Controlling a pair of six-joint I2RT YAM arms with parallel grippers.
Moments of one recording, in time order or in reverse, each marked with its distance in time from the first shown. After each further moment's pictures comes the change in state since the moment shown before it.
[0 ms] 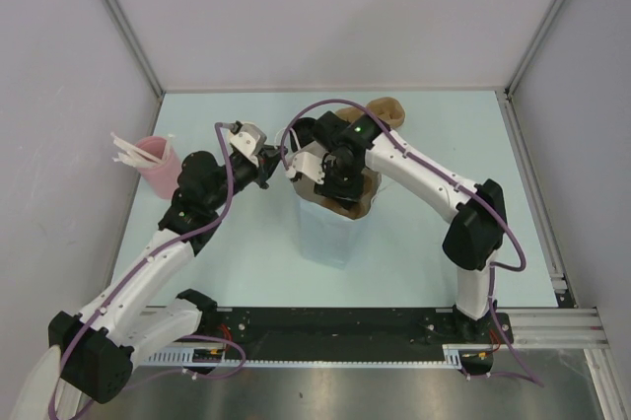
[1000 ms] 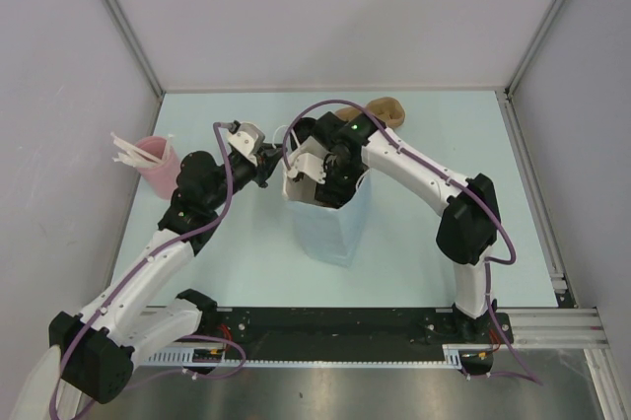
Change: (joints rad) left arm 0.008 0.000 -0.004 0.015 0.000 0.001; right arm -0.027 0.054 0.006 -0.009 -0.018 -0.020
